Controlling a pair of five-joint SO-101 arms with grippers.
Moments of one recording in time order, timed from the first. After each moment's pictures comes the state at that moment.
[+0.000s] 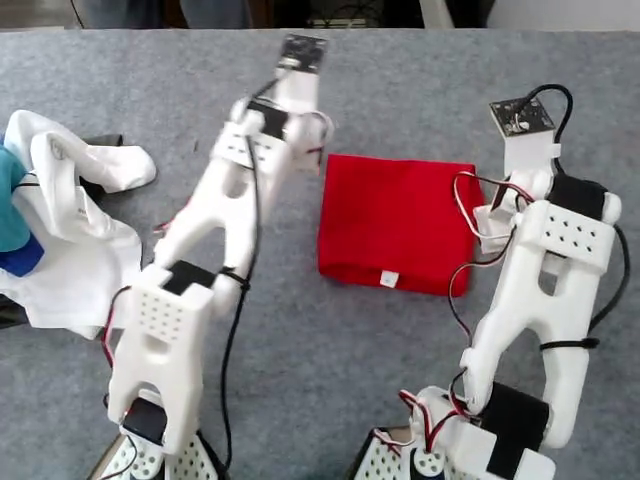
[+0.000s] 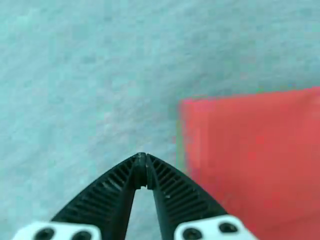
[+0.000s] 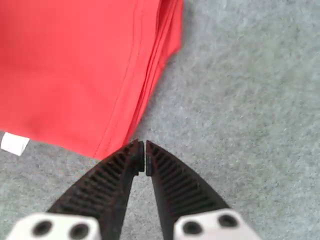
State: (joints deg) left arm 19.5 38.4 -37.8 65.6 7.7; right arm 22.5 -15.1 18.7 77.1 31.3
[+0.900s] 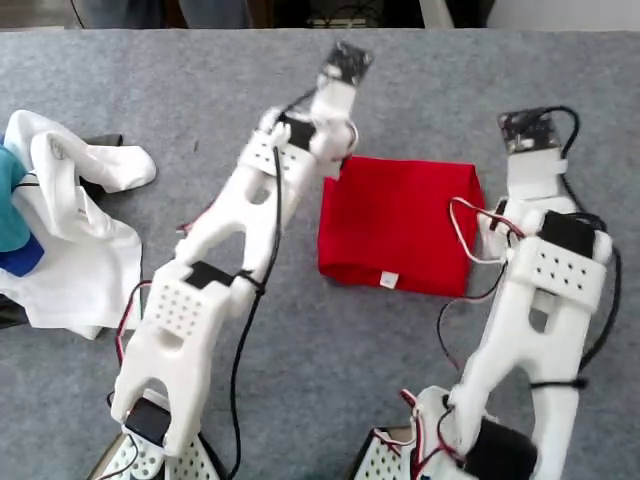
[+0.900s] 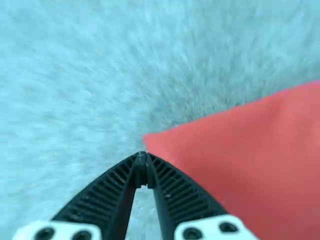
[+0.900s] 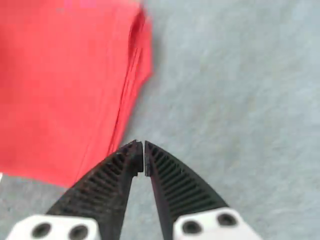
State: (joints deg) left arm 21.1 38.9 -44.2 65.2 -1.5; right arm 24.4 -28.2 31.0 61.8 31.3
